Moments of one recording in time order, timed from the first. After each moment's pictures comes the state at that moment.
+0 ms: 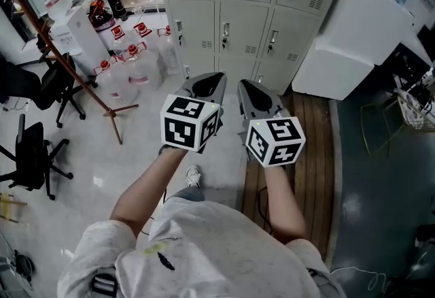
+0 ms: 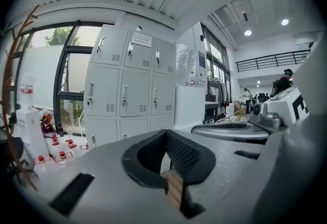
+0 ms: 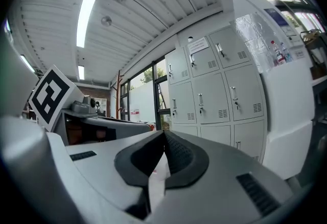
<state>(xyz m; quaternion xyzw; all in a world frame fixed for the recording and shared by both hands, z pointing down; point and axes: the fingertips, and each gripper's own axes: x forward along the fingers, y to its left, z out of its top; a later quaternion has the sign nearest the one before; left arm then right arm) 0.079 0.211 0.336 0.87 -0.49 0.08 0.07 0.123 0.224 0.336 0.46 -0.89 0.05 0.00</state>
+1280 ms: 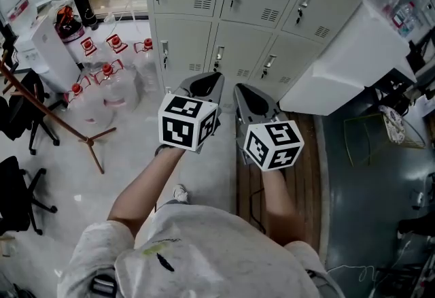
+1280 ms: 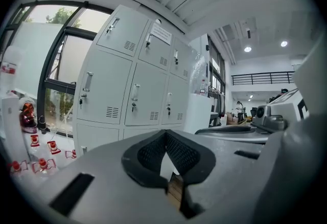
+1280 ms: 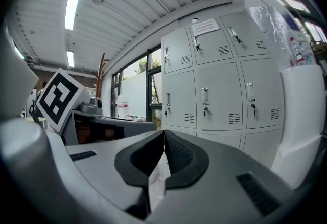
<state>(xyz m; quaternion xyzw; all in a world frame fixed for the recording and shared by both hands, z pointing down) -0.014 -0.009 0.327 0.89 -0.43 0.03 0.11 0.023 0.019 0.324 0.49 -0.87 0.04 0.05</state>
